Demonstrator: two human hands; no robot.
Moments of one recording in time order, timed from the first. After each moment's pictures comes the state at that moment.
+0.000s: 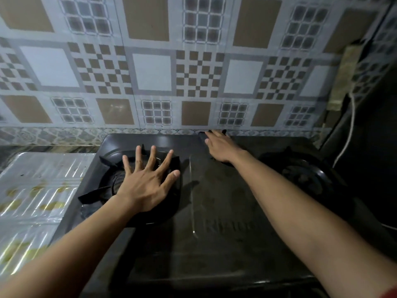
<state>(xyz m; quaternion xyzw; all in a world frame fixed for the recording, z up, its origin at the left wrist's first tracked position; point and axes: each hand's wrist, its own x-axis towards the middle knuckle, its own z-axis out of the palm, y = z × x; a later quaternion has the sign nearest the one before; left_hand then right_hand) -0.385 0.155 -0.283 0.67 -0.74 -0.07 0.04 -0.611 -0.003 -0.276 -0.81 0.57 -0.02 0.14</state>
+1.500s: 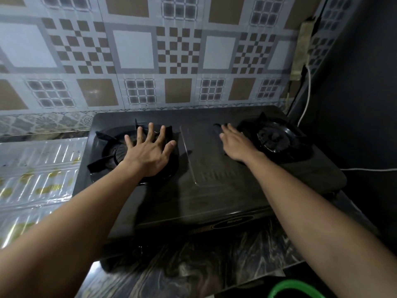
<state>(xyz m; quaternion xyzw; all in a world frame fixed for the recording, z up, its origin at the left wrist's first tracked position) -0.383 0.171 -0.277 0.64 -0.76 -0.11 0.03 -0.657 0.140 -0.275 -0.70 0.69 -0.06 0.15</state>
